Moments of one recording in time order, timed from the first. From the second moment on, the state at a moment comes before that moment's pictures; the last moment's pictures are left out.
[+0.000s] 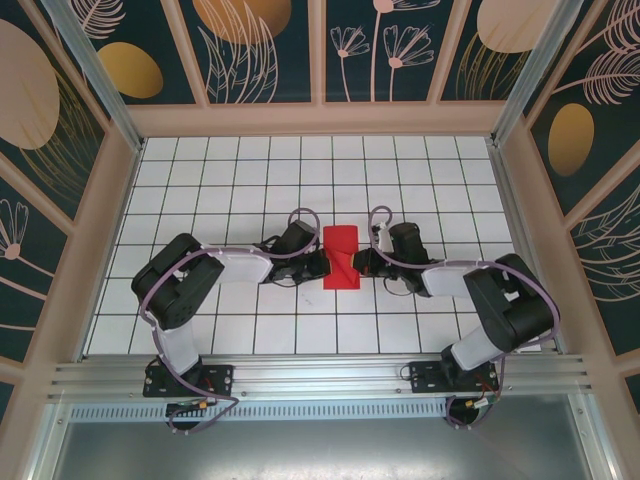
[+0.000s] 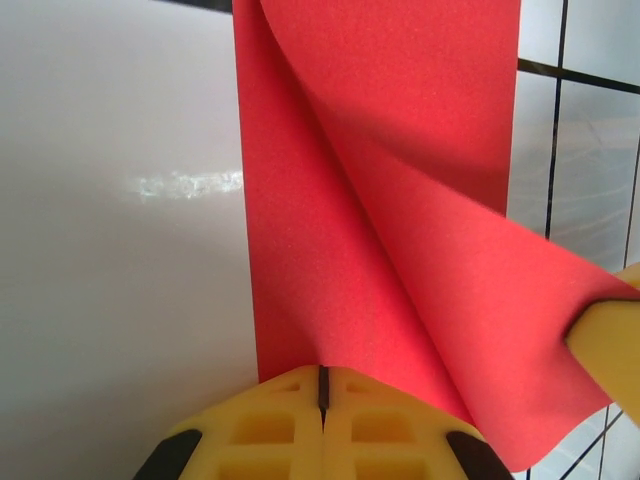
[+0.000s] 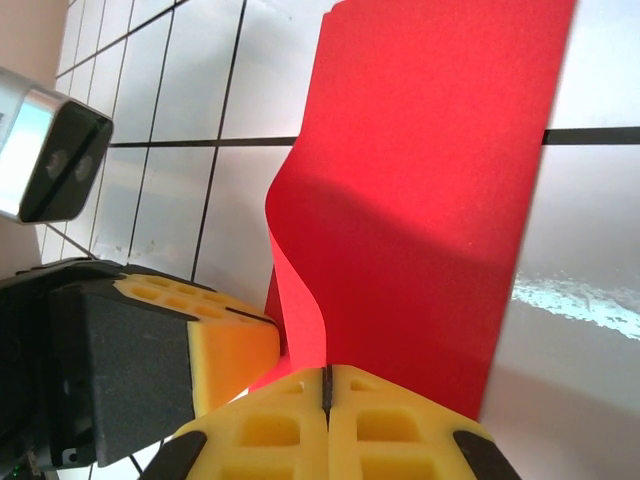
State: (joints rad) left arm -0.75 1.84 0.88 0.06 0.28 -0.91; right arm 0.46 1.54 0.49 0.35 -0.51 0.61
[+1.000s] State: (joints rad) left arm -0.75 1.85 0.91 0.03 0.26 -0.87; right arm 0.39 1.60 0.62 0.20 -0.70 0.46
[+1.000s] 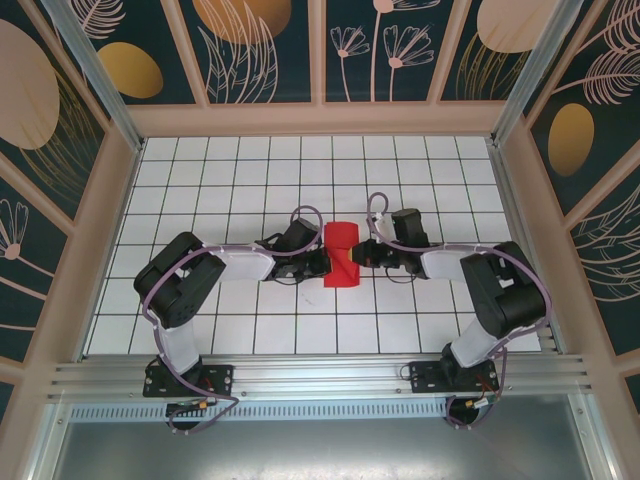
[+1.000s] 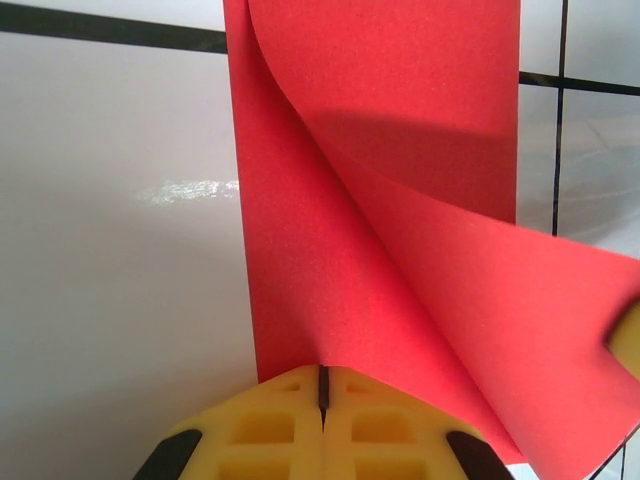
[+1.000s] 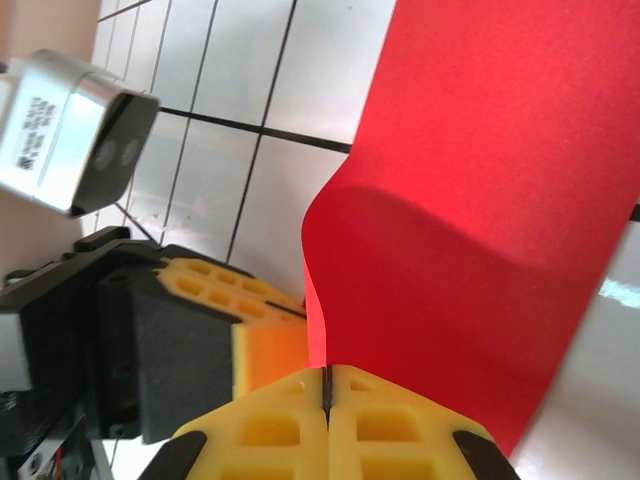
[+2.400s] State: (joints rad) left arm -0.75 1.85 0.92 0.01 0.25 -0.87; right arm 0.37 1.69 0.72 0.04 -0.66 0.29
